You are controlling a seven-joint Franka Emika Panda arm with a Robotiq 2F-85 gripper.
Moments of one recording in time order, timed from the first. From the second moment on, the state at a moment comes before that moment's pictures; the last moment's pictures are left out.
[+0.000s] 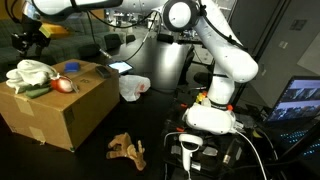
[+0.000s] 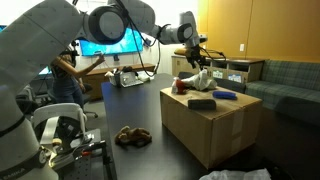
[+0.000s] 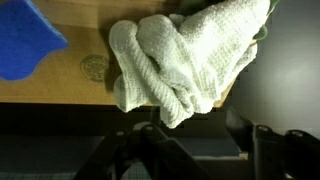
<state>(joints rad) 0.25 0.86 0.09 -0.96 -0.08 2.26 0.16</state>
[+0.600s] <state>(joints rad) 0.25 0.81 -0.05 -1.02 -0.11 2.12 0.38</state>
